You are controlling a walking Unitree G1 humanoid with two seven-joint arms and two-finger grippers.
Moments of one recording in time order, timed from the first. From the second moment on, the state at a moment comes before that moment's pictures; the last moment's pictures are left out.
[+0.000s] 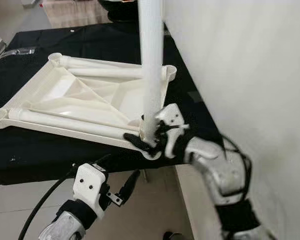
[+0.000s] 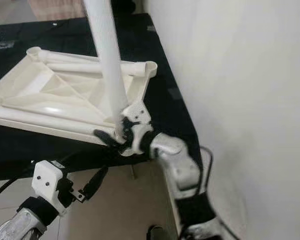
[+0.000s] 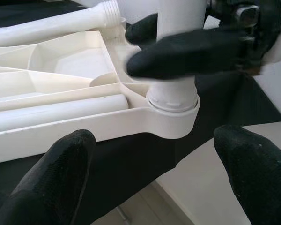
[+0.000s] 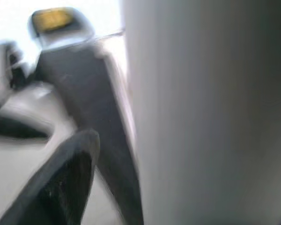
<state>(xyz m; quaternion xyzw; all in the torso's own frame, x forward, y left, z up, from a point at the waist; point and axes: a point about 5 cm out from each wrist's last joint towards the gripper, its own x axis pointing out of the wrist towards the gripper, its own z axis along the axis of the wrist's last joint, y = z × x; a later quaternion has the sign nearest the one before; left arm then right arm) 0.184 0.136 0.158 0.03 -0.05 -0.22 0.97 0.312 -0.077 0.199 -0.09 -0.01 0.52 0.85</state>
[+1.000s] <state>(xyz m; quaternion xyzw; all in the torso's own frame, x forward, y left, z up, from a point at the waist) 0.166 0.134 0.161 0.02 -0.05 -0.22 0.97 0.342 -0.080 0.208 -0.06 -0.04 0.53 0.84</state>
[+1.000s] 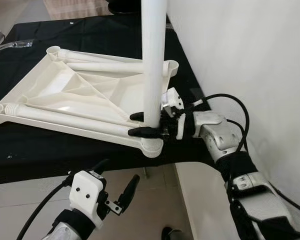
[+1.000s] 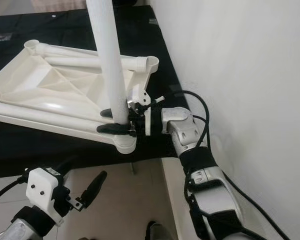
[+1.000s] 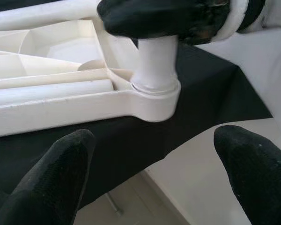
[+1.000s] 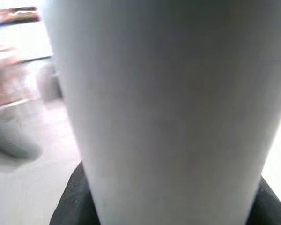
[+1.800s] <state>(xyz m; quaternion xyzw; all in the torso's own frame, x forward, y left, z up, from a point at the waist) 0.186 0.137 0.154 0.04 -0.05 -0.21 0.98 0.297 -0.045 0.194 0.00 -0.03 0.40 0.92</state>
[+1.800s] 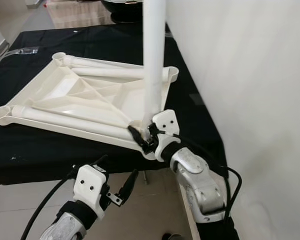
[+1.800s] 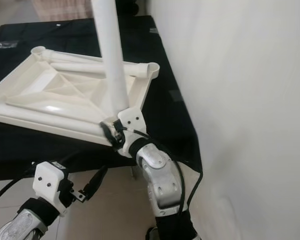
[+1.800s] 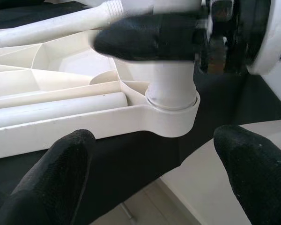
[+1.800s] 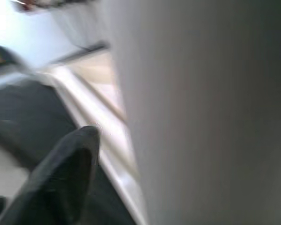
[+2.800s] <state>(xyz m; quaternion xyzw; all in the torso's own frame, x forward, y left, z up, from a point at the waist) 0.168 0.132 0.161 0.03 -0.05 -0.21 0.98 0.358 -0.078 0.222 -0.07 -0.02 0.66 0.75</state>
